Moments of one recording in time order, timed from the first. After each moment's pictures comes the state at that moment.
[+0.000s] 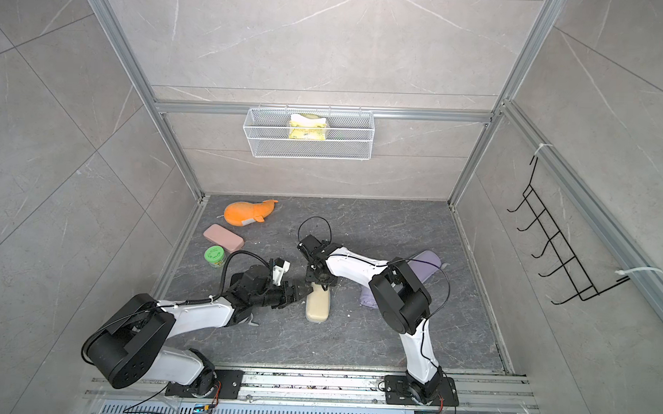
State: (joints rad) left arm -0.62 1.42 0.44 0.38 0.51 -0.89; right arm 0.78 2.03 1.47 -0.69 0.09 0.79
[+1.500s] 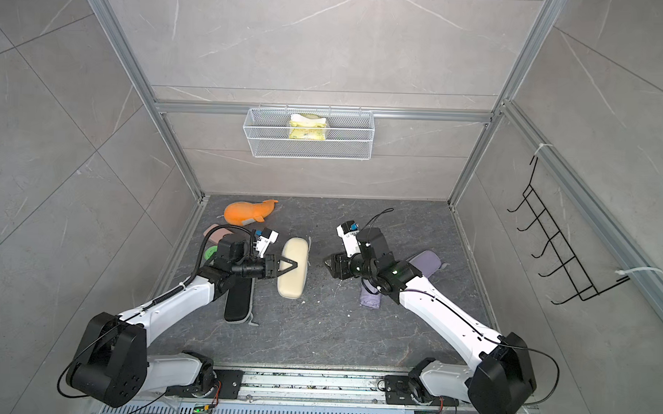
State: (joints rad) left arm -0.35 1.29 0.74 -0.02 0.89 -0.55; right arm 0.61 1.26 0.95 -0.30 -0.26 0.24
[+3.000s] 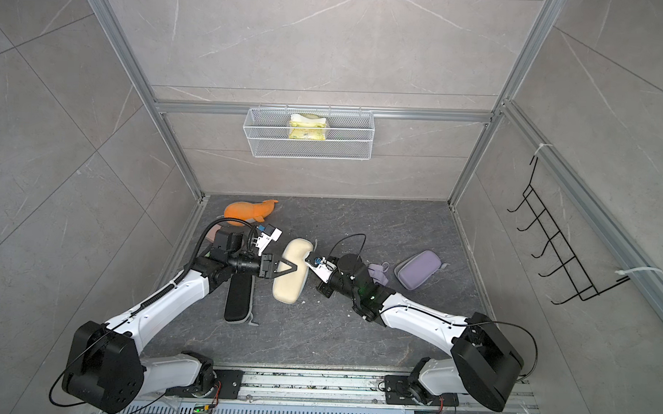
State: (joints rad) left arm -0.35 1.27 0.85 -0.24 1.03 -0.40; right arm 0.82 1.36 0.74 0.29 -0.11 -0.33
